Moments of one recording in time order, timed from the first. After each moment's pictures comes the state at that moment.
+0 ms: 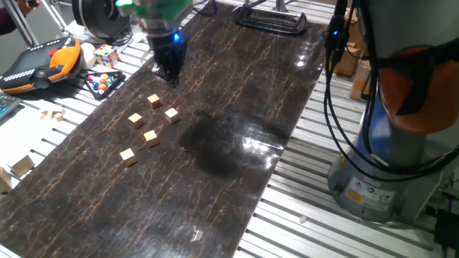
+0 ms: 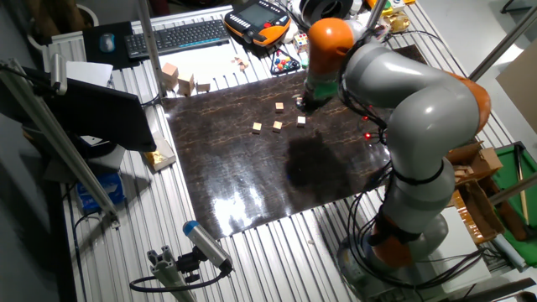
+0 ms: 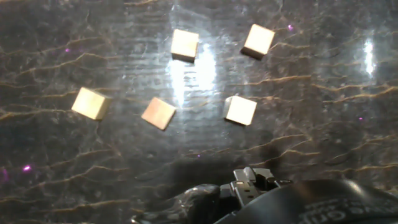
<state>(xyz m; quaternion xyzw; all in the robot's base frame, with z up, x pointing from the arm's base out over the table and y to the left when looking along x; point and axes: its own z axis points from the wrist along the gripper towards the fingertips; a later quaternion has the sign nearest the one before) 0.531 0.057 0.186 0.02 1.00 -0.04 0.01</state>
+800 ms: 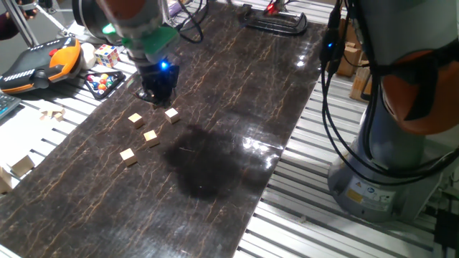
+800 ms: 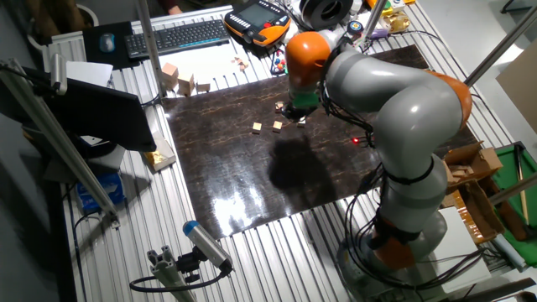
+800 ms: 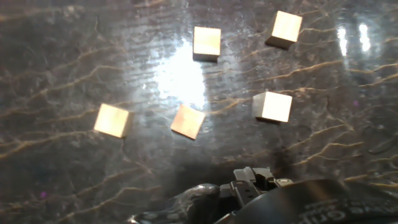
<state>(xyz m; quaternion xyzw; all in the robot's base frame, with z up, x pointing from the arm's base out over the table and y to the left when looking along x) 0.539 0.093 0.155 0.09 1.00 -0.03 0.02</state>
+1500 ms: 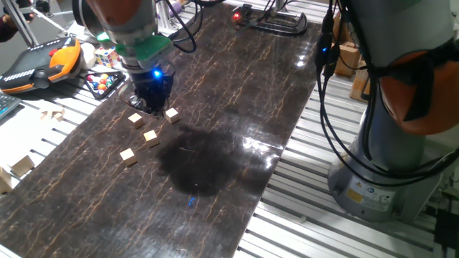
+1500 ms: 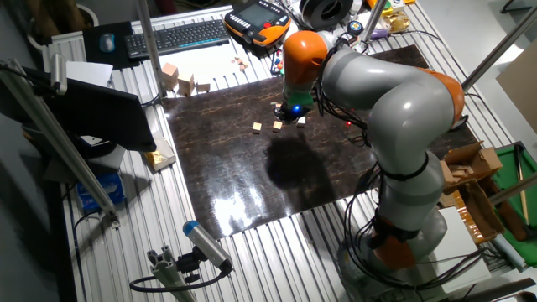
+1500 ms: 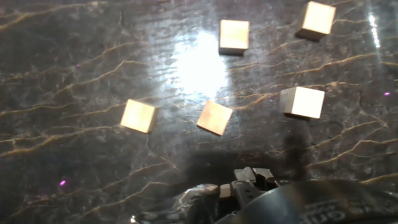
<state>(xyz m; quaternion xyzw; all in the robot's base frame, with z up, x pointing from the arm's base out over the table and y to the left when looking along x) 0.542 0.120 0.145 0.09 1.00 -0.01 0.00</state>
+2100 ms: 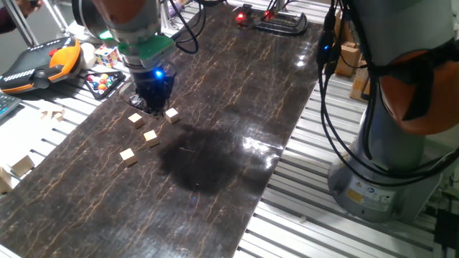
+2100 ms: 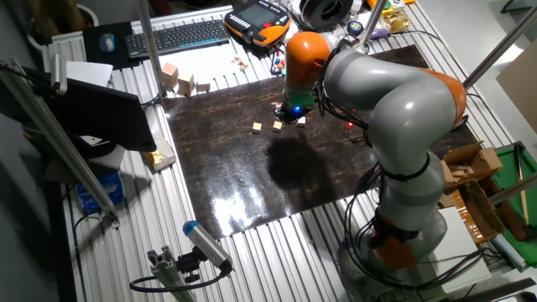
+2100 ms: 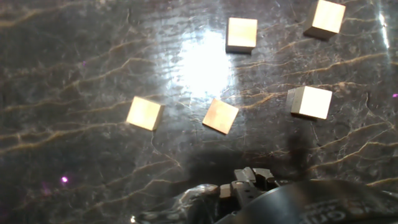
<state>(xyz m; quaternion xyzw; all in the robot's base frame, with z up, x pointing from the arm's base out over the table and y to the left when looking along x) 0.542 0.120 0.145 0.06 1.00 -0.01 0.00</state>
